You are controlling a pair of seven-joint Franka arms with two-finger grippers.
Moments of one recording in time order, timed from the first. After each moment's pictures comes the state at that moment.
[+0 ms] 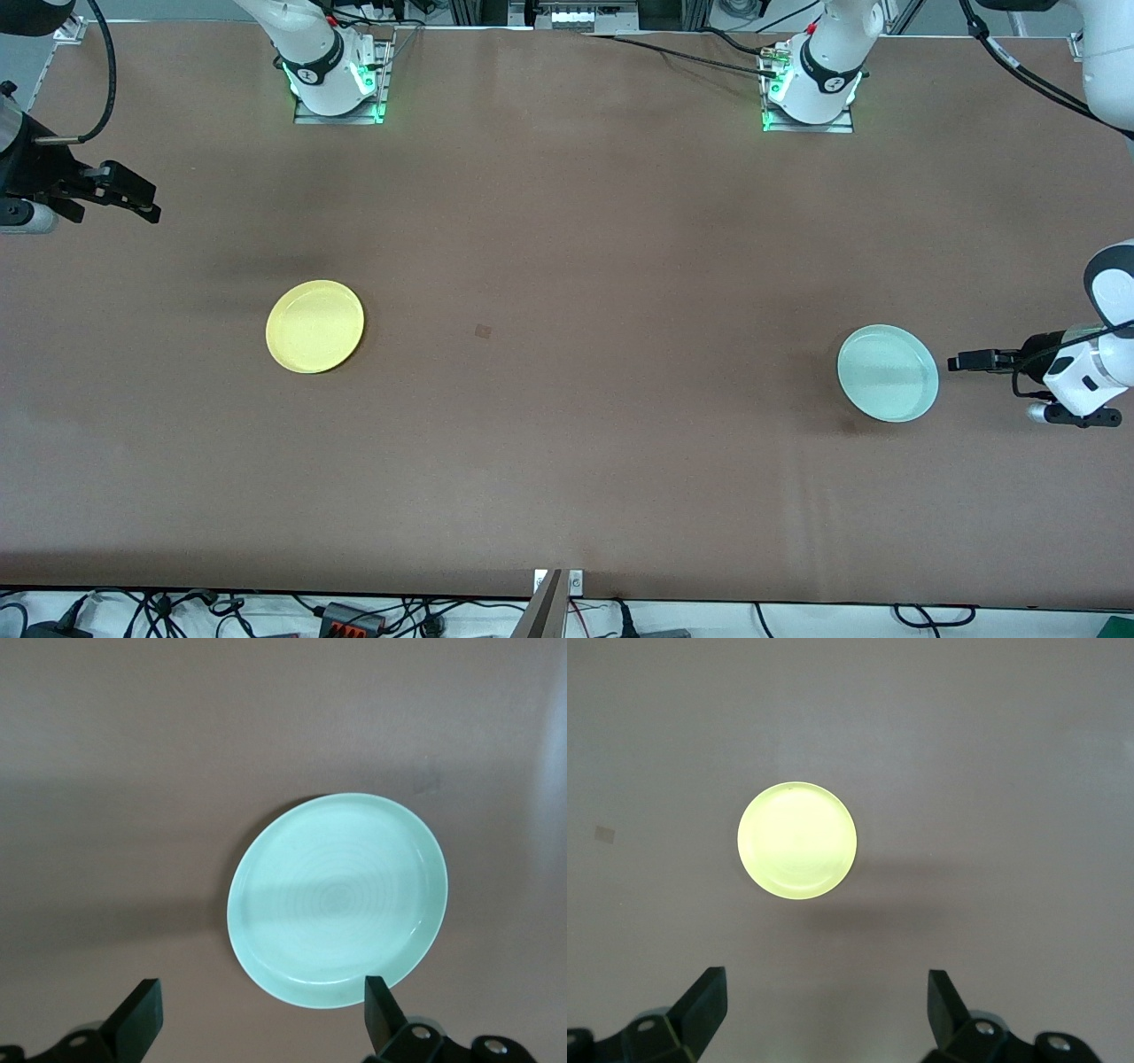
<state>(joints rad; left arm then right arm) 0.32 0.65 -0.01 -1.49 -0.20 1.93 0.42 -0.03 -0.06 0.00 -1.75 -0.03 1.68 -0.04</state>
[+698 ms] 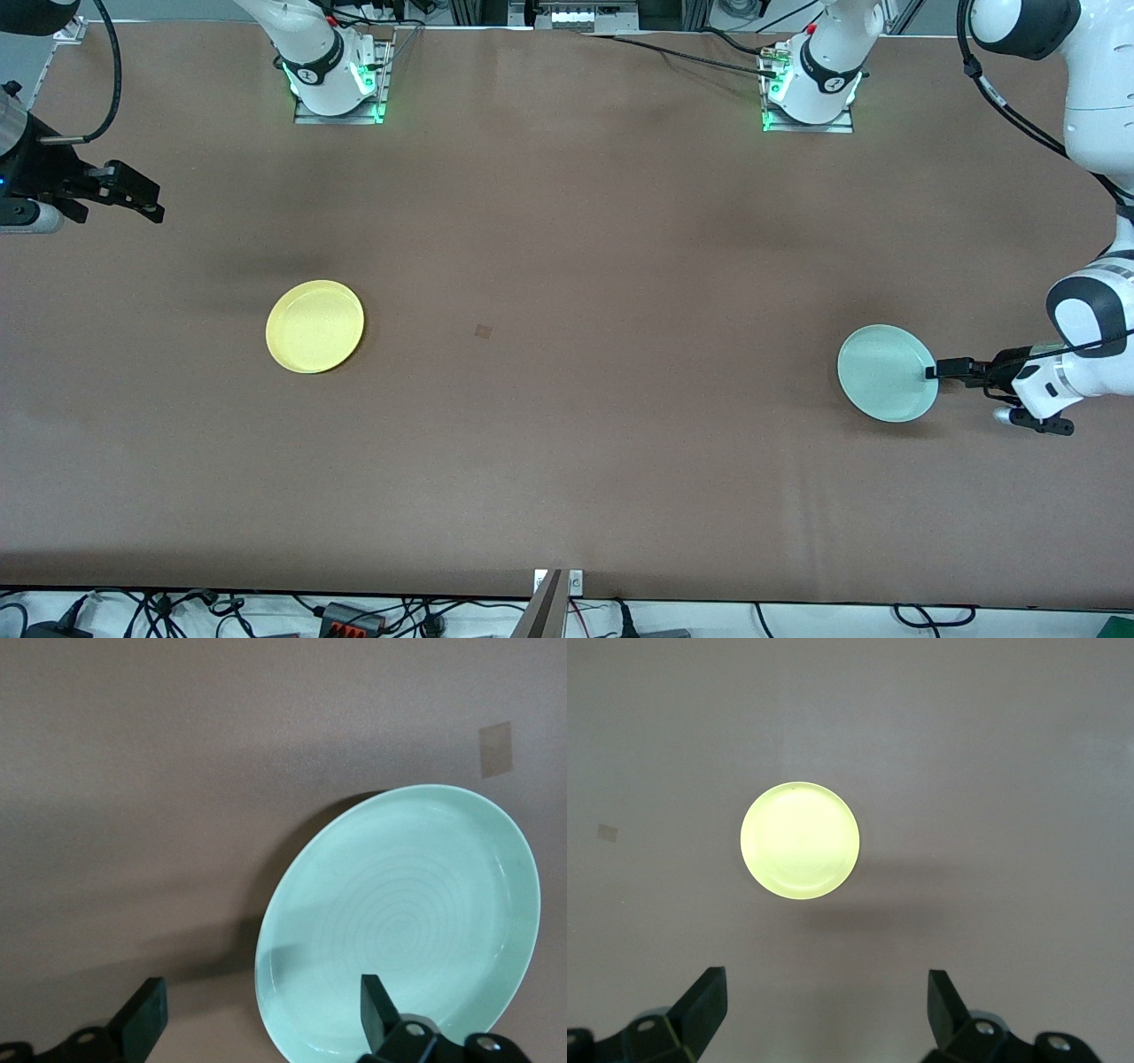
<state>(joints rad) 0.34 0.78 -0.02 -1.49 -0.24 2.04 0.58 -0.03 -0.06 0.01 -1.75 -0.03 1.68 -0.04</state>
